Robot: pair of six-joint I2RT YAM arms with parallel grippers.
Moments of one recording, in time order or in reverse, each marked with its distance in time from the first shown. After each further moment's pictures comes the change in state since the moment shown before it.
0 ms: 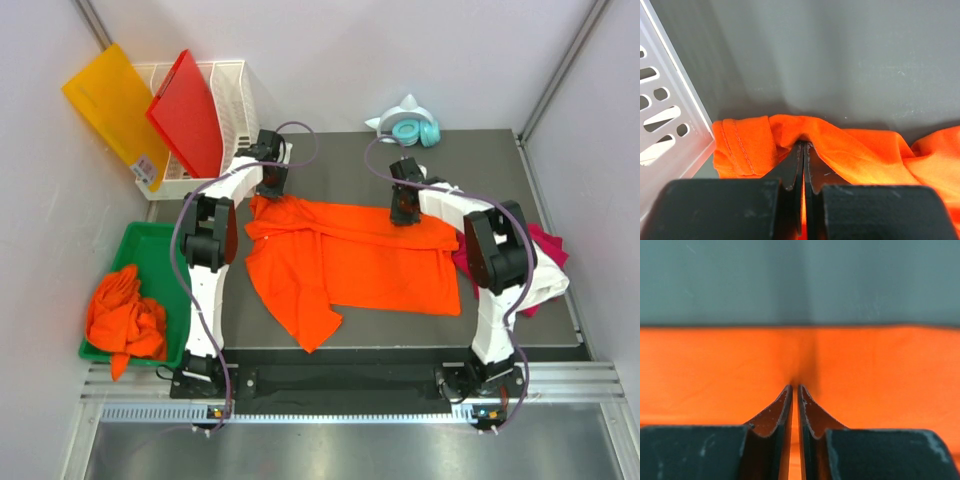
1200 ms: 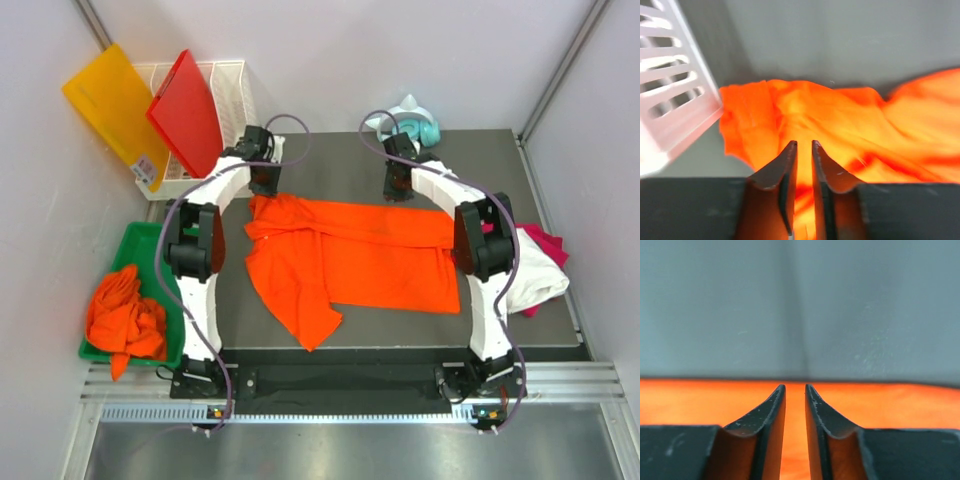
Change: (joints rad) left arm 0.020 -0.139 -0.130 0.033 0.084 0.017; right arm -0.017 0.195 0.372 -0.148 0.013 -0.019
